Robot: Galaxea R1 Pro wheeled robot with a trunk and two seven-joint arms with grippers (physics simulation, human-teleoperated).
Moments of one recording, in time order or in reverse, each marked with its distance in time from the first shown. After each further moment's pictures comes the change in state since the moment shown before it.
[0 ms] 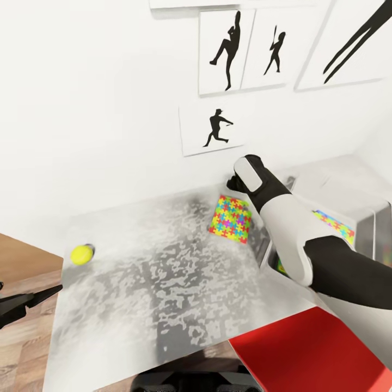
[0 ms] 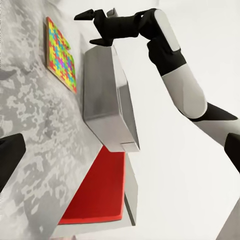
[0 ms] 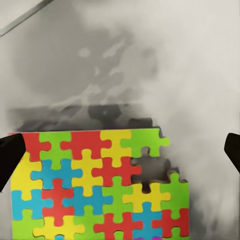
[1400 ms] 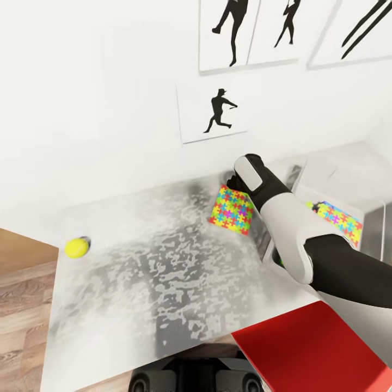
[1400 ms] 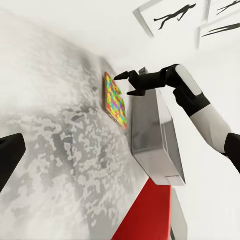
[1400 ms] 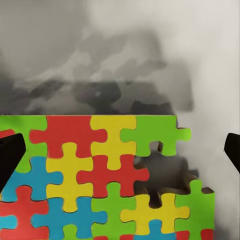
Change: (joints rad) left arm 0.067 0.038 0.344 -0.001 0.001 0.012 0.000; right arm -0.010 -0.001 0.000 0.014 0.001 -0.001 0.008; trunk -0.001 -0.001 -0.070
